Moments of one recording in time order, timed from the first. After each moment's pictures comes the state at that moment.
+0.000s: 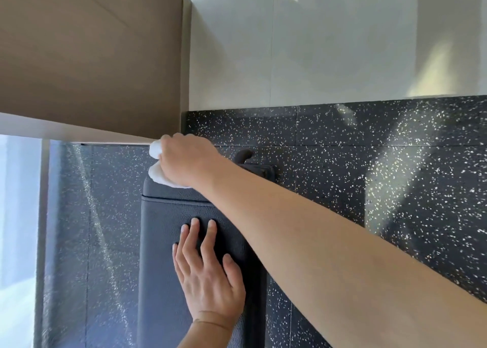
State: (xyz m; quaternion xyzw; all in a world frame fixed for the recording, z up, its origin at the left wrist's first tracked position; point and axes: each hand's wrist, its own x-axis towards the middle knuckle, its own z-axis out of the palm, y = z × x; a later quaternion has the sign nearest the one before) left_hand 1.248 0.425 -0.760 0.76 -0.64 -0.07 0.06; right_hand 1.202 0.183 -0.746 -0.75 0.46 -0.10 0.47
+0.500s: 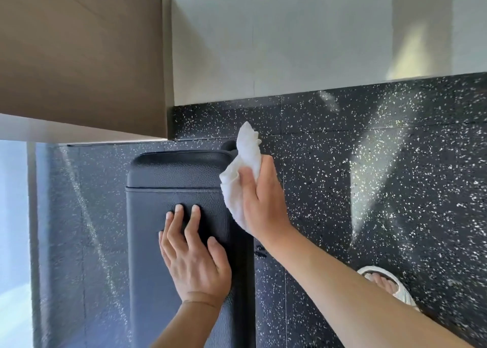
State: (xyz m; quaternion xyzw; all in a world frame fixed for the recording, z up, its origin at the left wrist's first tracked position) left_hand 1.246 0.426 -0.760 0.76 -0.64 -0.07 0.06; right_hand 1.104 0.341 -0.789 -0.38 0.65 -0.40 0.52
